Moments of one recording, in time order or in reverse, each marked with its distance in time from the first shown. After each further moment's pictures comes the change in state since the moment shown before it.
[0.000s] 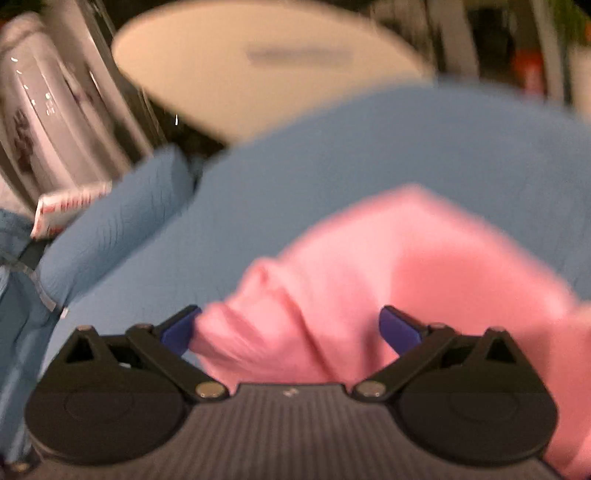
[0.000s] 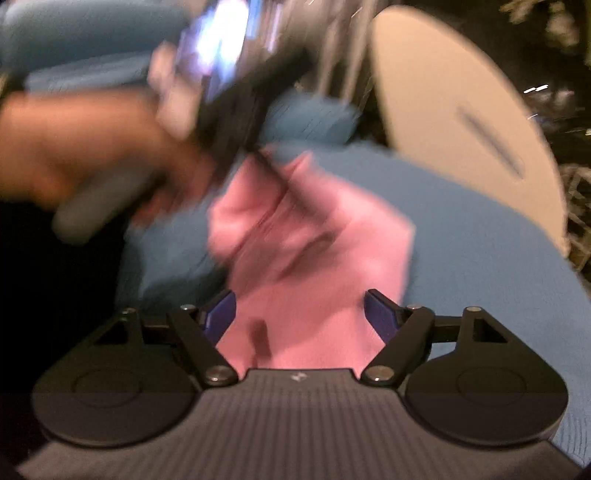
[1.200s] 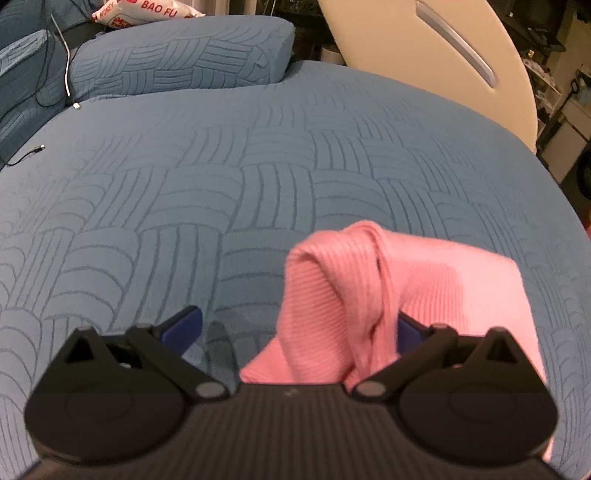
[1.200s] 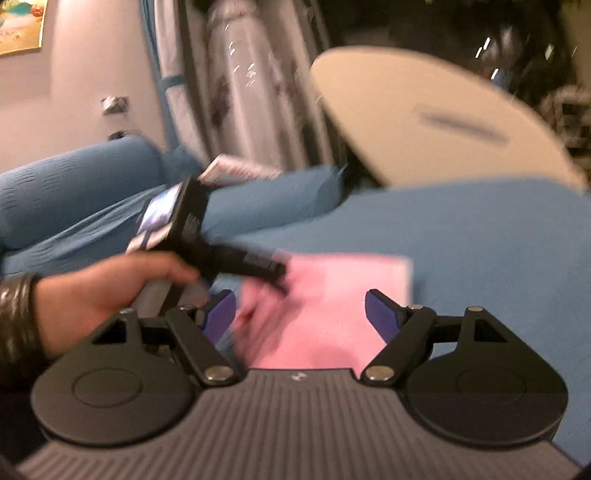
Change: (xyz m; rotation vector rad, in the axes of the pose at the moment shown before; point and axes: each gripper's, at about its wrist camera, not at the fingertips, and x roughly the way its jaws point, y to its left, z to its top) left arm 0.045 0.119 -0.027 -0.616 0.208 -0.127; right arm -0.013 -0.066 0.006 0.412 -0.159 0.241
